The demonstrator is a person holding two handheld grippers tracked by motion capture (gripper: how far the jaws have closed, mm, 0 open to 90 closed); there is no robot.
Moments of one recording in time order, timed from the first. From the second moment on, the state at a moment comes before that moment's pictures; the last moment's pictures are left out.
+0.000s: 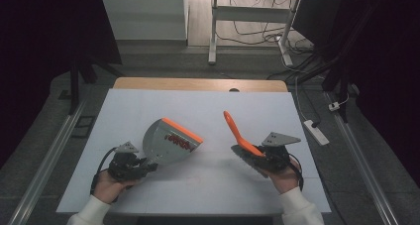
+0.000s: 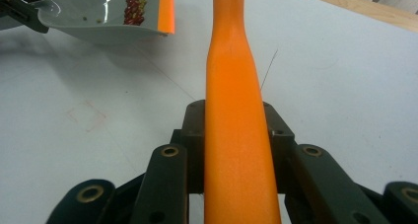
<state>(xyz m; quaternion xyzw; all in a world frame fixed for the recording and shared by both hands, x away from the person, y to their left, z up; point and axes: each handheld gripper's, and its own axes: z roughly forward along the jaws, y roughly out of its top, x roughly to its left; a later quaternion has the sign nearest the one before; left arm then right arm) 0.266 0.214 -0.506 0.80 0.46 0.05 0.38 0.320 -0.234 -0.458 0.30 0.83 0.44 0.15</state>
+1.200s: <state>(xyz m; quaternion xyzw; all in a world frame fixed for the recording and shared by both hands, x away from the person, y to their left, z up) 0.246 0.228 -0.516 0.70 0.60 0.11 0.37 0.319 -0.246 -0.474 0.32 0.83 0.44 0.08</state>
